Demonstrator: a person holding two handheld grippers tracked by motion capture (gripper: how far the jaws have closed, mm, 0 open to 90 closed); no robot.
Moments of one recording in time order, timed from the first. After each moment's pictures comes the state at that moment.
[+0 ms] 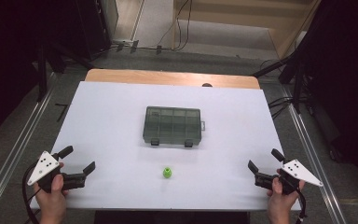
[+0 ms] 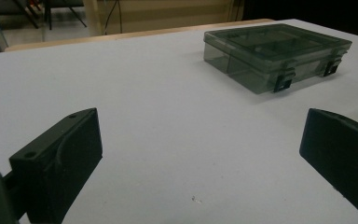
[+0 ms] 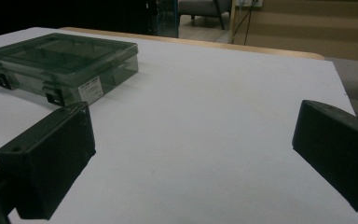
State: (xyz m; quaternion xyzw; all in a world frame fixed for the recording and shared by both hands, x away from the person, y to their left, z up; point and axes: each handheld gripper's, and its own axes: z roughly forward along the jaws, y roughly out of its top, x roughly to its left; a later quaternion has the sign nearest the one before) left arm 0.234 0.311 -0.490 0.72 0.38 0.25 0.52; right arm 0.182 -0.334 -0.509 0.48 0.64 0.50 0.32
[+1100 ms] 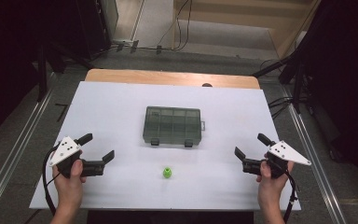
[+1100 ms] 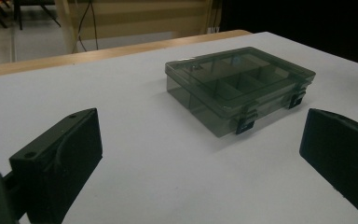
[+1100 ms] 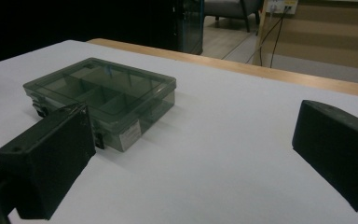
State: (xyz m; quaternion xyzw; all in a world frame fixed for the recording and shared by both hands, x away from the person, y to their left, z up) left arm 0.260 0.253 -0.454 0.73 0.36 0.22 0.53; right arm 0.217 -0.295 -0.464 0.45 0.67 0.51 0.29
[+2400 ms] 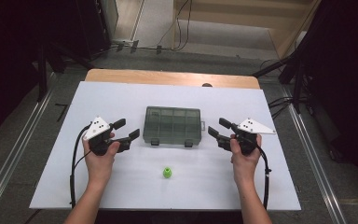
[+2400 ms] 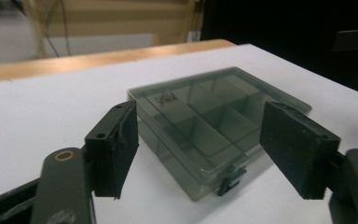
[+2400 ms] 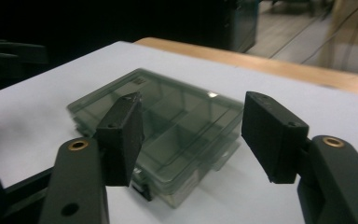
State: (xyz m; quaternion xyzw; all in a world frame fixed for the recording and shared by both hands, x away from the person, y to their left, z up) left arm 0.316 0.190 -0.460 0.74 0.36 0.17 0.55; right arm 0.288 -0.238 -0.458 0.41 0.70 0.55 0.21
